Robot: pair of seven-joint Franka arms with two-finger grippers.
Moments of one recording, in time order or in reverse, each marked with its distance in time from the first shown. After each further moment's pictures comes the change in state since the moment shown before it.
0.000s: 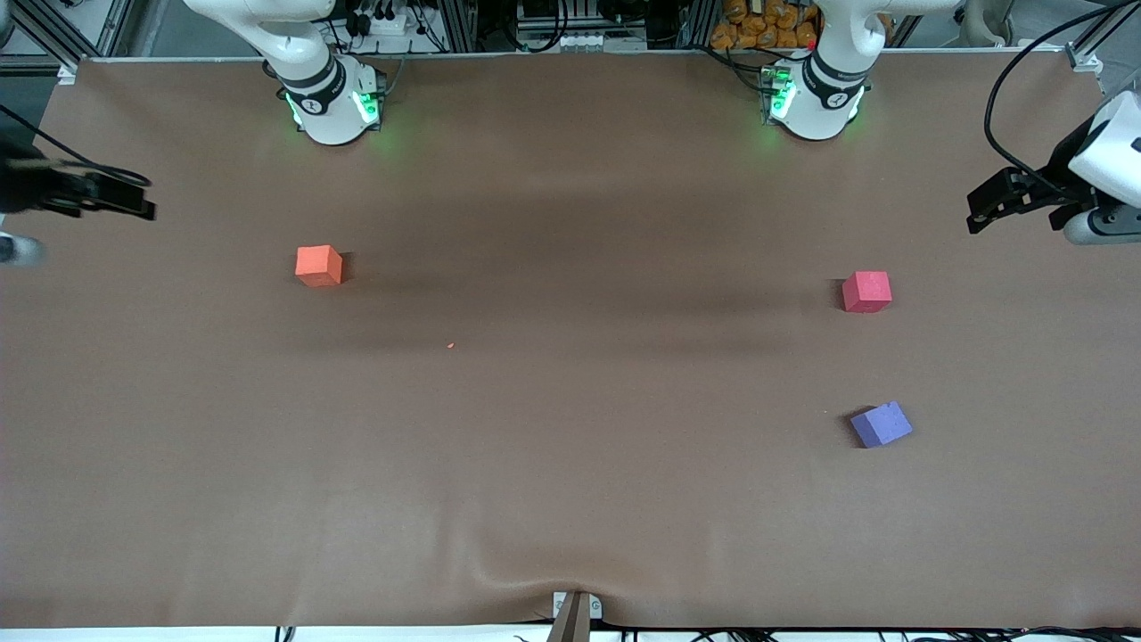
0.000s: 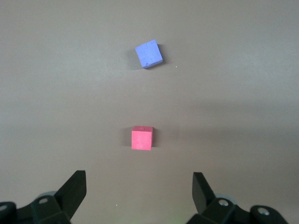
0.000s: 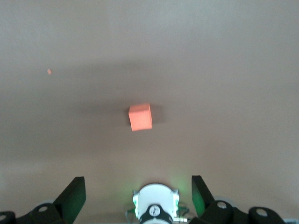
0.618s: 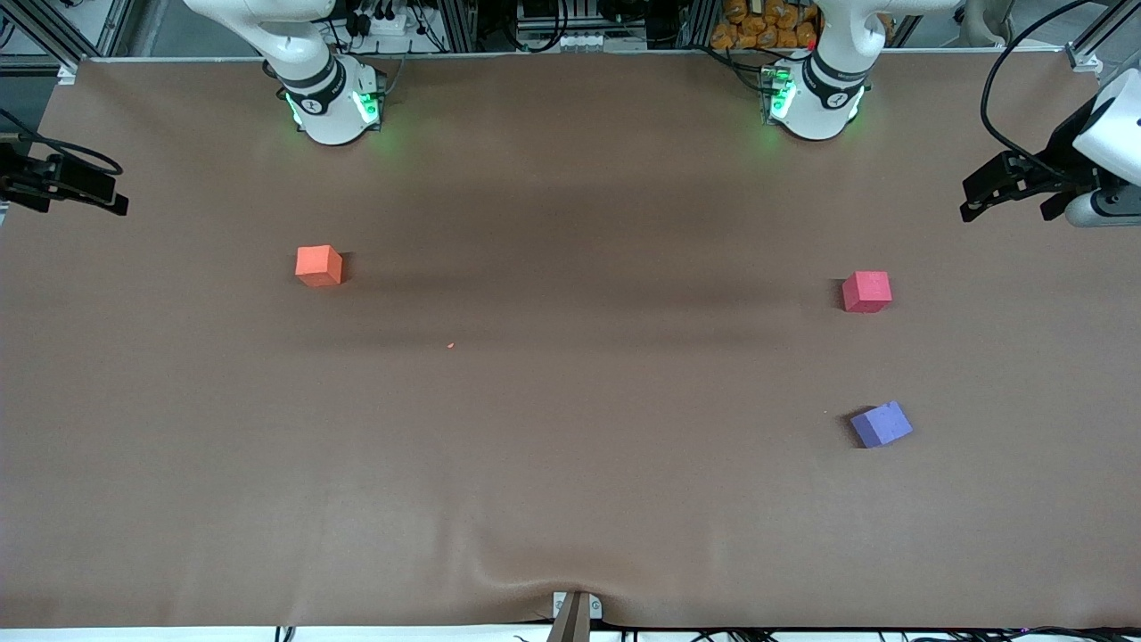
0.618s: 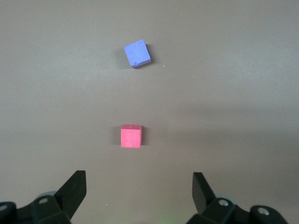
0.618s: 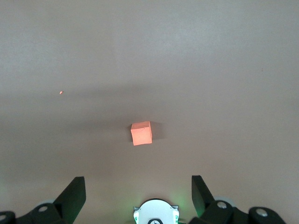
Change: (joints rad) left arm -0.004 -0.040 -0.001 -0.020 -0.050 -0.003 -0.002; right arm -0.005 -0.015 -0.006 0.162 0.000 -0.004 0.001
